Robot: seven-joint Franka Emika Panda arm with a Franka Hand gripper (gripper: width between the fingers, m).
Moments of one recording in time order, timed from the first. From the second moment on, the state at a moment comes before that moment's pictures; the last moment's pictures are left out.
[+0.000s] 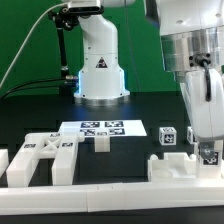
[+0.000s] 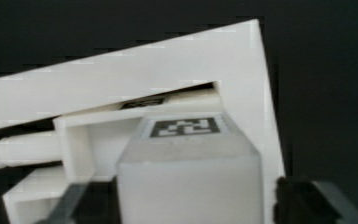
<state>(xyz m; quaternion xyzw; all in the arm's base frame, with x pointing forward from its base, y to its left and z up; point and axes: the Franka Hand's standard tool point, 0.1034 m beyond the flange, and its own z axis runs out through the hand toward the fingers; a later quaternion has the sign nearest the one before) 0.649 0.107 0.068 -0.62 0.78 0.03 0.07</state>
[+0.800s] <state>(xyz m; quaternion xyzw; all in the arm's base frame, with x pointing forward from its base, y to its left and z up) 0.658 0.091 0.109 -0.69 0.72 0.02 0.09</state>
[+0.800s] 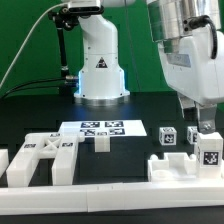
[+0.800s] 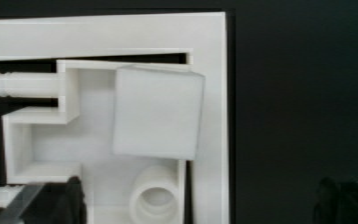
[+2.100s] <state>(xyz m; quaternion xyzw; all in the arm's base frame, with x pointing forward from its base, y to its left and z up) 0.617 0.036 0.102 -0.90 0.44 -0.01 0.07</state>
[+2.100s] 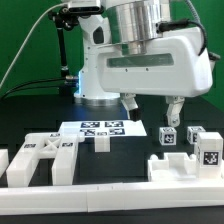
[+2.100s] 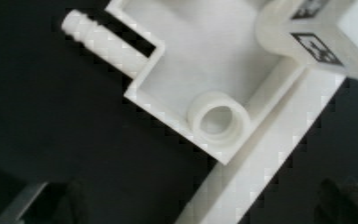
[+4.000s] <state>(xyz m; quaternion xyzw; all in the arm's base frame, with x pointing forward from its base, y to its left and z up) 0.504 -0.022 0.039 -0.96 0.01 0.26 0.02</state>
